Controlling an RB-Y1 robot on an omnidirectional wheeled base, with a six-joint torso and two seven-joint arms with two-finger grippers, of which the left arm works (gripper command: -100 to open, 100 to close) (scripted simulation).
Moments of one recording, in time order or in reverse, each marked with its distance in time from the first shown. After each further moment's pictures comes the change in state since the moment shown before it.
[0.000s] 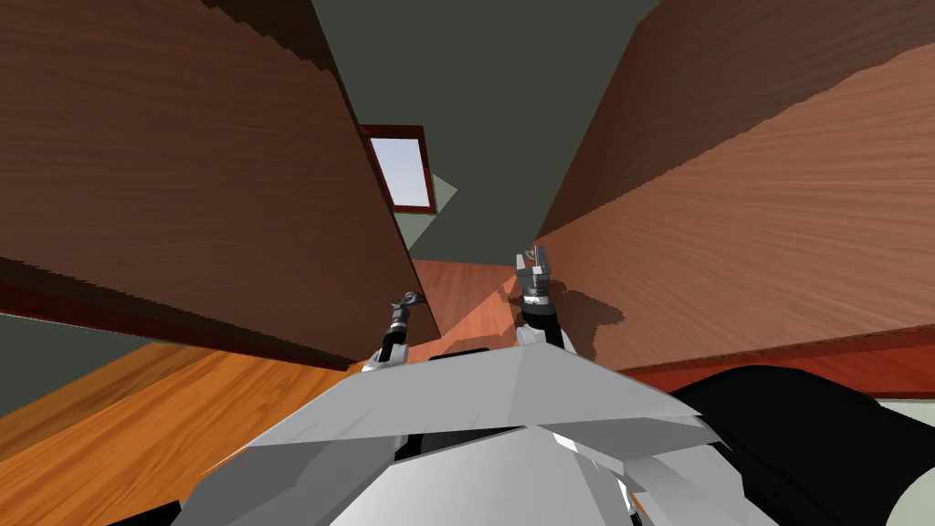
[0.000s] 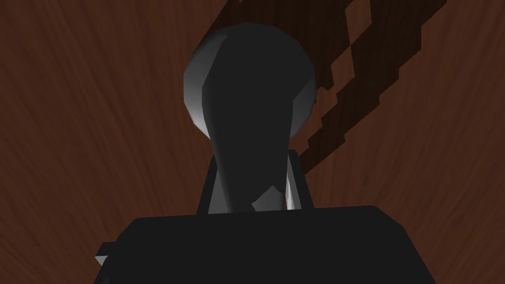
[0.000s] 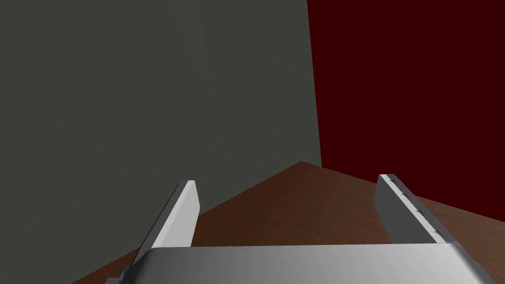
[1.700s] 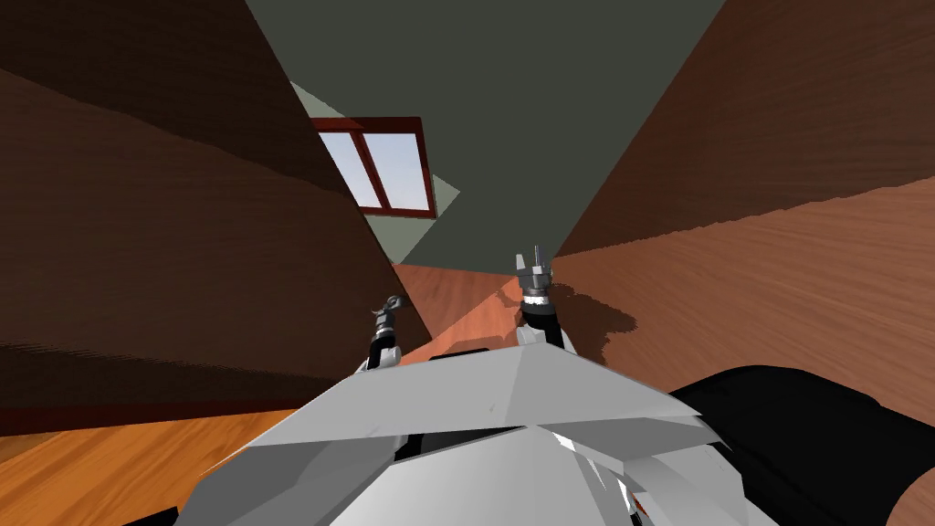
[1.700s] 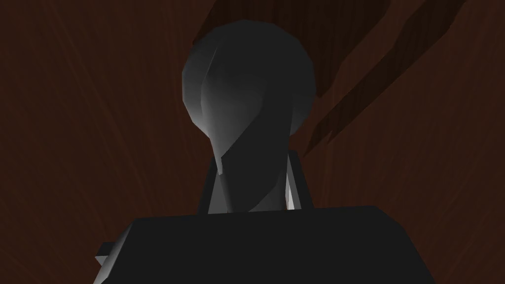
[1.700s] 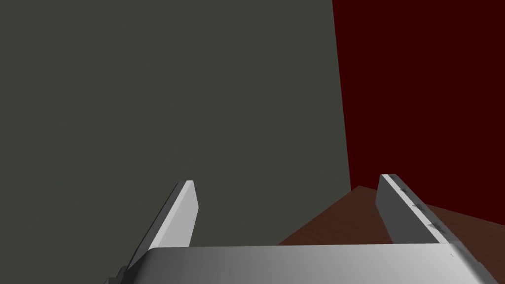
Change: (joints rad) arm 0.047 0.007 0.142 -0.052 0.098 0.037 -0.081
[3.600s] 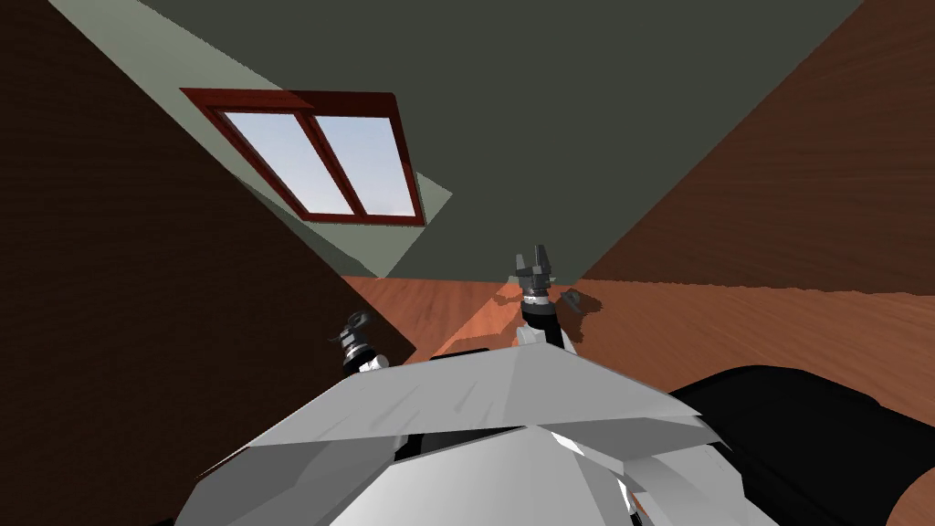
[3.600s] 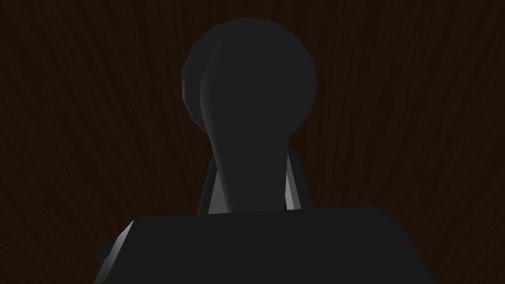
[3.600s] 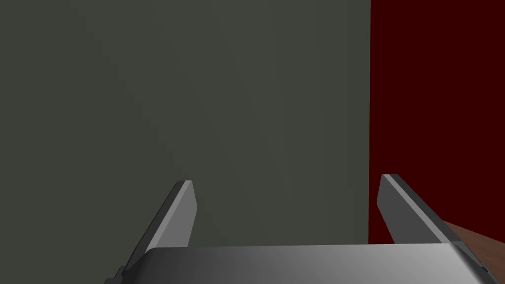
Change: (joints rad) arm 0.078 -0.021 0.242 -0.065 0.238 -0.015 -0.192
